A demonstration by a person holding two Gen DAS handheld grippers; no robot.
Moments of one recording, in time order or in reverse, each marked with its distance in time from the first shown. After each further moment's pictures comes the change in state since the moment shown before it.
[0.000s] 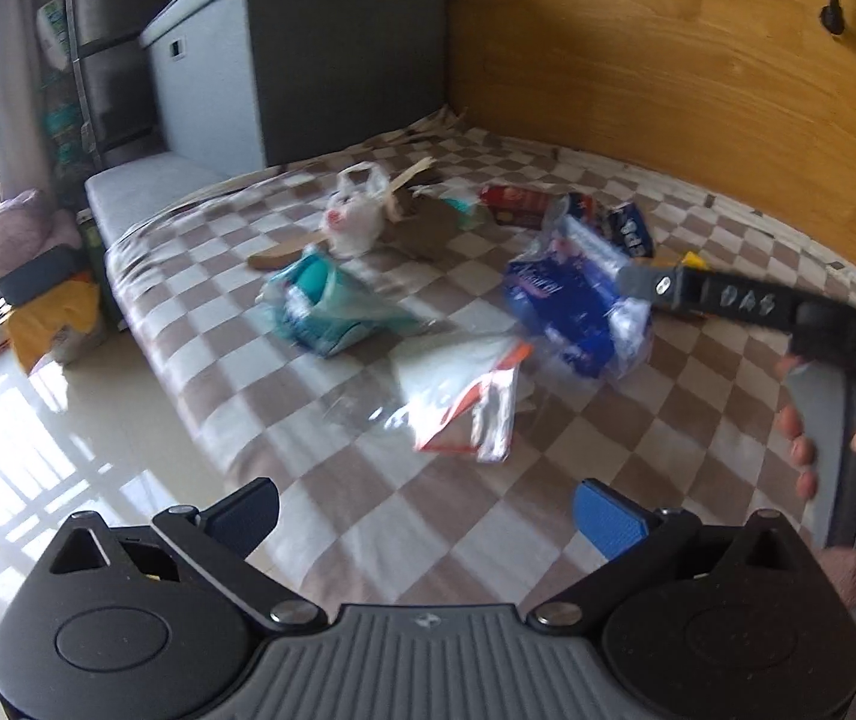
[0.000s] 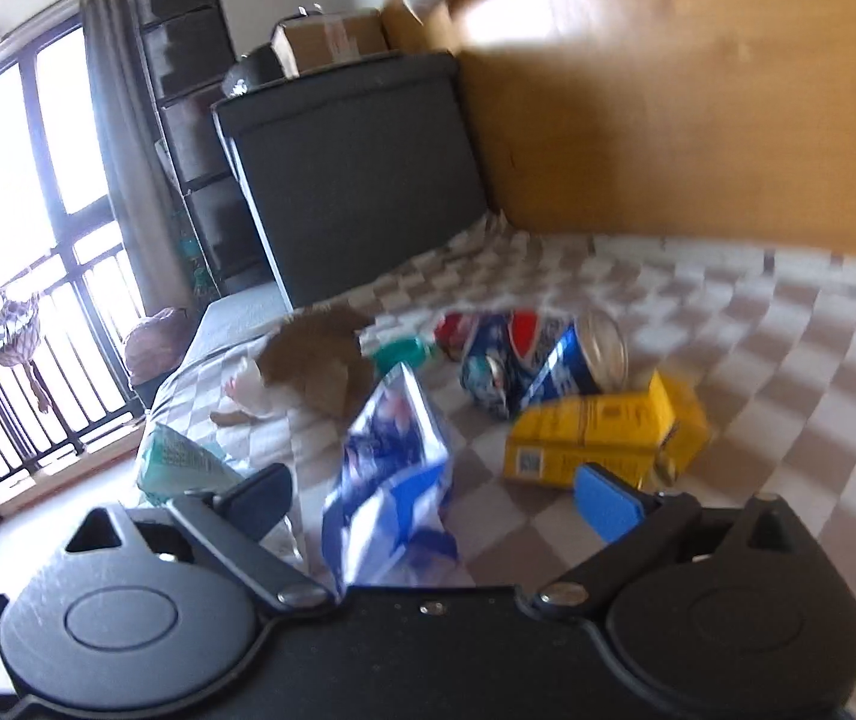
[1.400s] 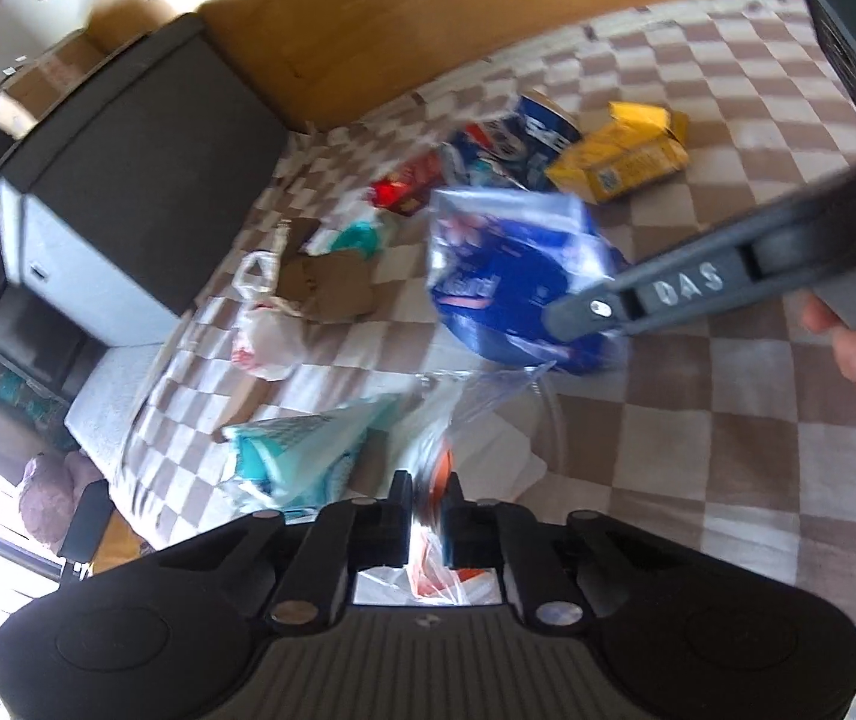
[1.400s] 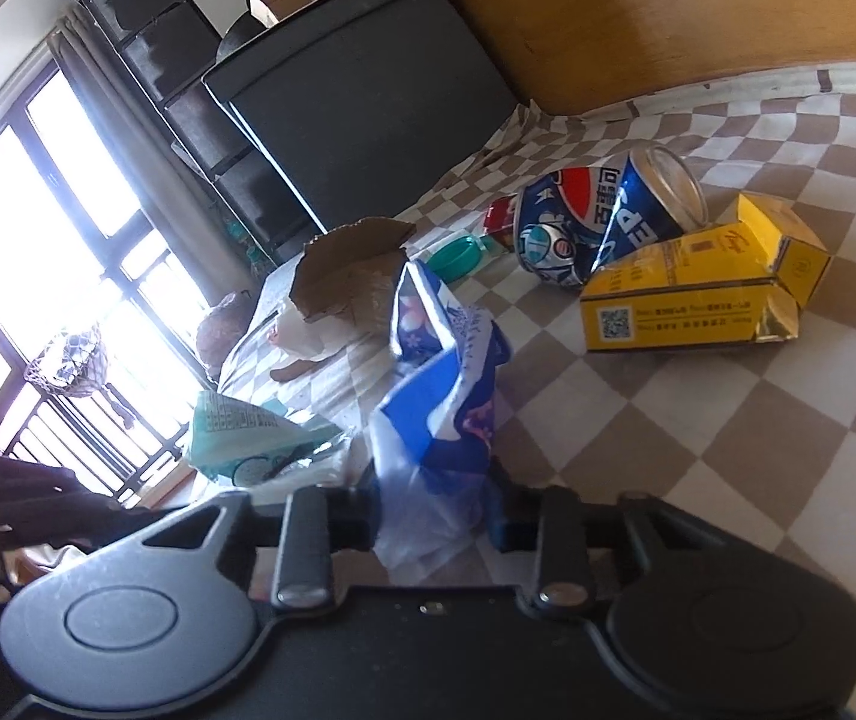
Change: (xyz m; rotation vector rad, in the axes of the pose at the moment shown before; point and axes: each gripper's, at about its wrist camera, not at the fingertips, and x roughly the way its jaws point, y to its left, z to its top) left arm 0.058 -0.047 0.039 0.619 0.053 0.141; right arm 0.042 -0.007 -0.026 0.193 0.150 0.178
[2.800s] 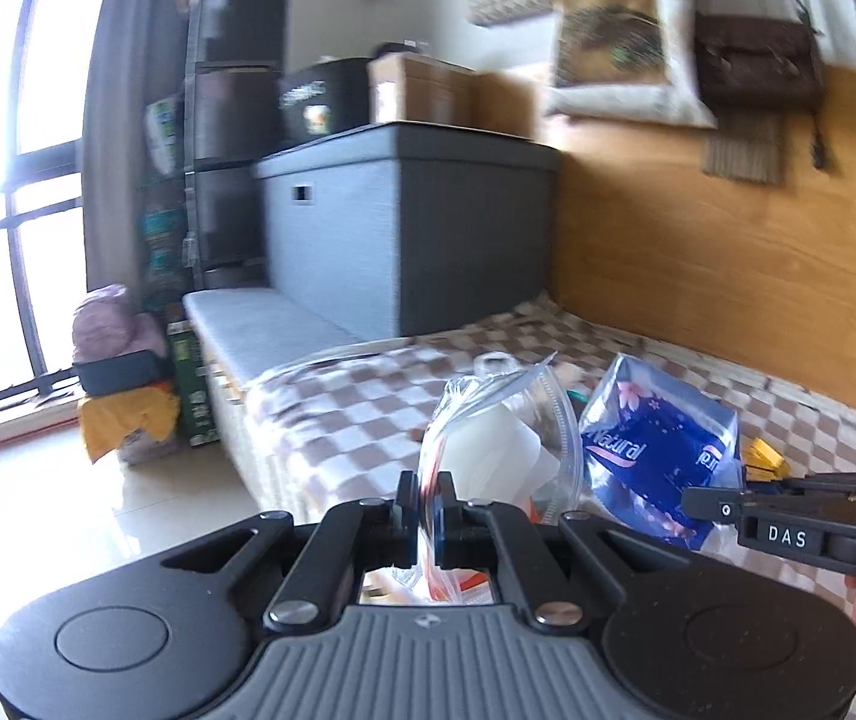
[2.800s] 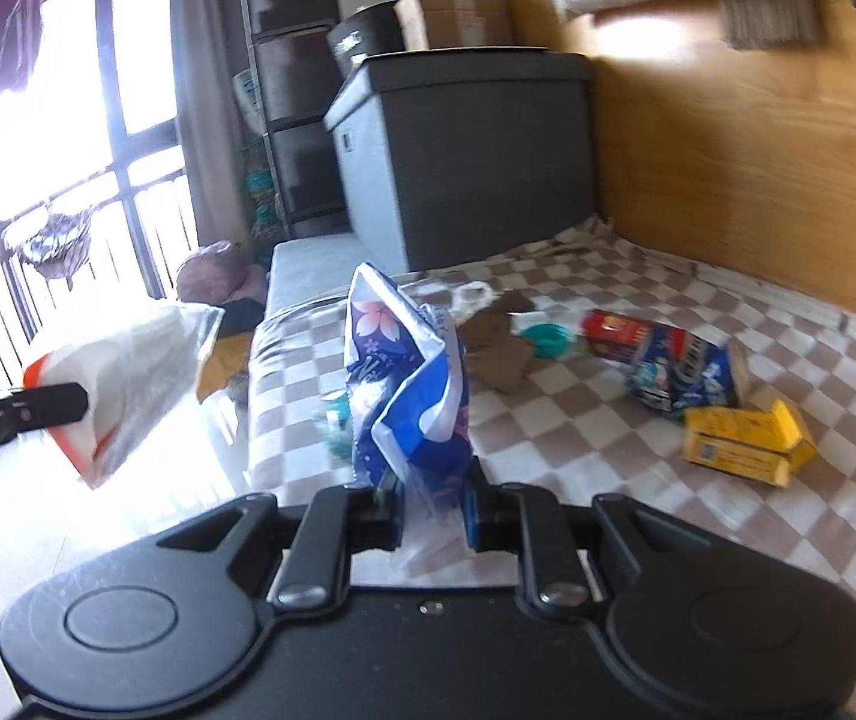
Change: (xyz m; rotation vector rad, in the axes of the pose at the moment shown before) left arm -0.129 0.124 -0.134 -0.749 -0.327 0.061; right arm -0.054 0.165 -0.017 -0.381 -0.051 -0.177
